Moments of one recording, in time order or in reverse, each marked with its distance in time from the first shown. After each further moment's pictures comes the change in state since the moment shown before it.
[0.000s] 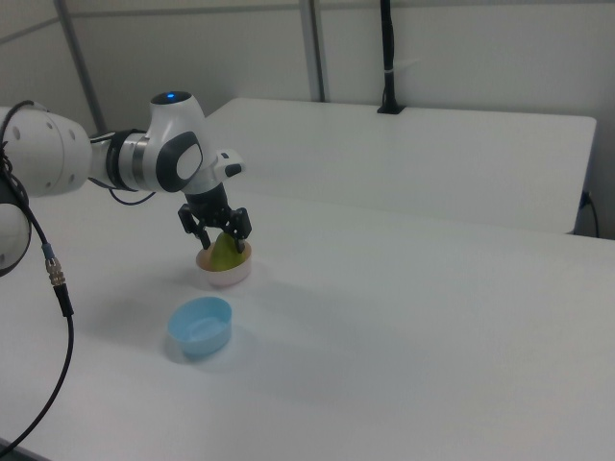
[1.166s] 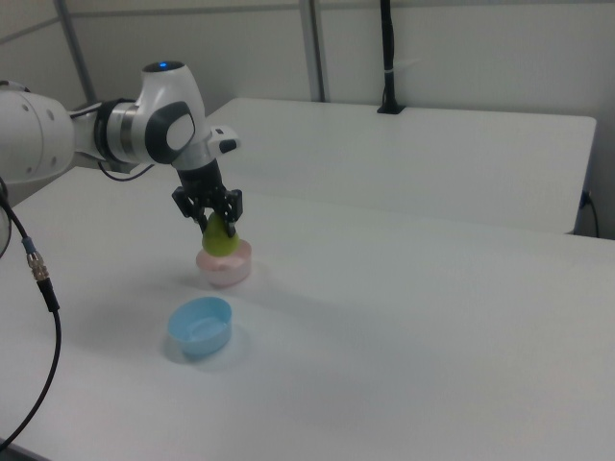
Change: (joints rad) arm -0.003 -0.077 -0.008 0.028 0.000 -0.135 -0.013
